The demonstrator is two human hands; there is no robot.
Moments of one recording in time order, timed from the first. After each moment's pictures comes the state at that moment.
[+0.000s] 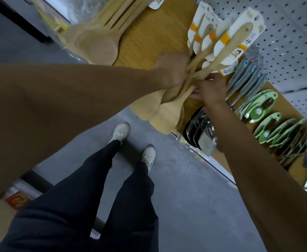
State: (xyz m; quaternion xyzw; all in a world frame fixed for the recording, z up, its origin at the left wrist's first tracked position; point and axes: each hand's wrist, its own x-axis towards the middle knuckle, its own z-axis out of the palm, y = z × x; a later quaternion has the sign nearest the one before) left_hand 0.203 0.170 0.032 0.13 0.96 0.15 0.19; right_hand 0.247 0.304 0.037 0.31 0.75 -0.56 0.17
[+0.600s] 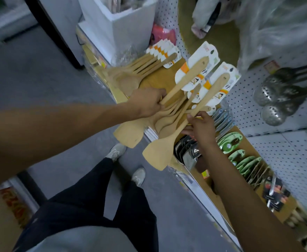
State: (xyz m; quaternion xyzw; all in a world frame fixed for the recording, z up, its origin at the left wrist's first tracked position) left_hand 0.303 0.074 0.188 0.07 0.96 0.23 0.14; right_hand 0.324 0.290 0.188 0.21 0.73 -0.61 0.21
